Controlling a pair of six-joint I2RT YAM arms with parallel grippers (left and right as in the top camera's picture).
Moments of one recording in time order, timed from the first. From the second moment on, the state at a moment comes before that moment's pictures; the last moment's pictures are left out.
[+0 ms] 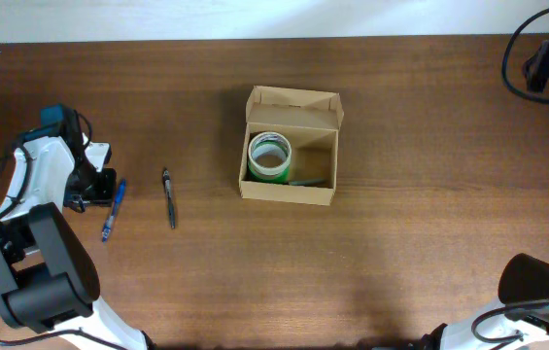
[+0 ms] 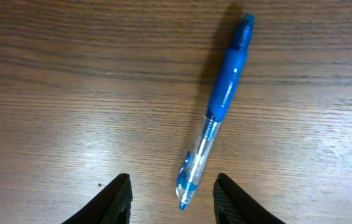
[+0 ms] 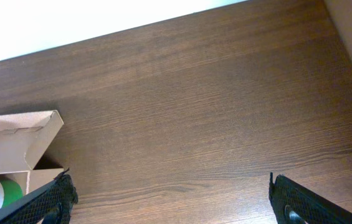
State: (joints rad) left arm 0.31 1.91 1.37 -1.02 -0.12 0.31; right arm -0.44 1.83 2.35 -1.43 -0.21 -0.13
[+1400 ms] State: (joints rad) left arm 0.24 2.13 1.61 -1.26 -0.03 0.28; right arm -0.44 1.83 2.35 -1.43 -0.21 -0.13
